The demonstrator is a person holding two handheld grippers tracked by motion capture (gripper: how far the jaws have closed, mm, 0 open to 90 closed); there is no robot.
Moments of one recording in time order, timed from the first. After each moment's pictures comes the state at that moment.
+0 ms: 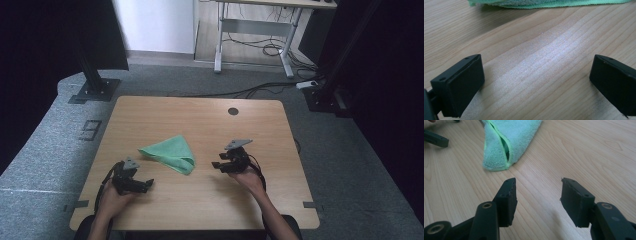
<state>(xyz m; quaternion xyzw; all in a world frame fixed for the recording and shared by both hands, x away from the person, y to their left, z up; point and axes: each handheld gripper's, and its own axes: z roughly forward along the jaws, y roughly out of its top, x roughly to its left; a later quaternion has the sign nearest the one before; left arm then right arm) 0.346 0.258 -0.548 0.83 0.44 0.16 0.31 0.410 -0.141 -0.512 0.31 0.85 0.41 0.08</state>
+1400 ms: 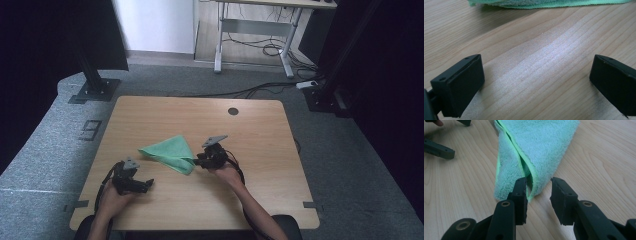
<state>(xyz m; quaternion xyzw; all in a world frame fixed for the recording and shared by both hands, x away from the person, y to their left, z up) 0.346 0.258 -0.548 0.83 0.44 0.16 0.31 0.432 -0.072 -0.526 0.28 0.87 0.41 0.05</state>
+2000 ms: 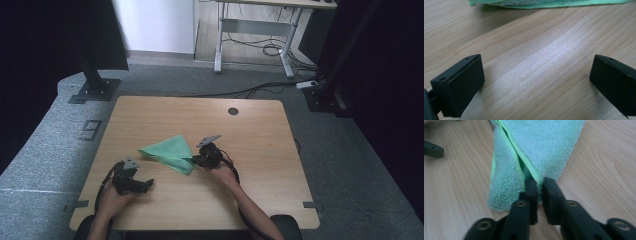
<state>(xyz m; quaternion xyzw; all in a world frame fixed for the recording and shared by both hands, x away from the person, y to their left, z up) 0.346 0.257 -0.548 0.83 0.44 0.16 0.31 0.440 -0.057 -0.536 0.28 0.87 0.40 0.05</state>
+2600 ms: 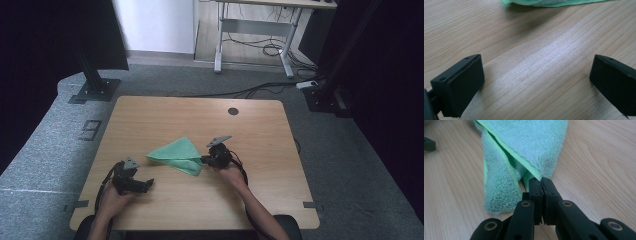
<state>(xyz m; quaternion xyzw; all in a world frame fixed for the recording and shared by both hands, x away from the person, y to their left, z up) 0.346 0.257 -0.548 0.83 0.44 0.16 0.31 0.437 -0.091 -0.535 0.30 0.87 0.39 0.06</state>
